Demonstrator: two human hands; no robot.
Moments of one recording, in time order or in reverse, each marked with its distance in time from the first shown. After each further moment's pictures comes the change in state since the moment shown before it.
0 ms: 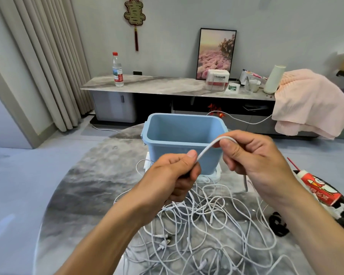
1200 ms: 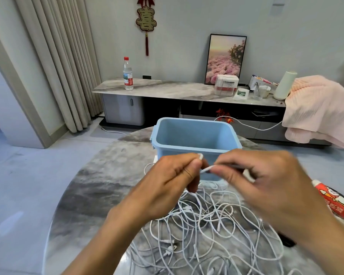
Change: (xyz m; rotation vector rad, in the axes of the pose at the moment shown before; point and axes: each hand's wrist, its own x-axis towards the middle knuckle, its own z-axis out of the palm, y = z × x) left_hand -0.002 -0.001 -0.022 0.731 0.104 0.496; right_hand -0.022 -0.042 0.016 -0.890 -0.085 -0.393
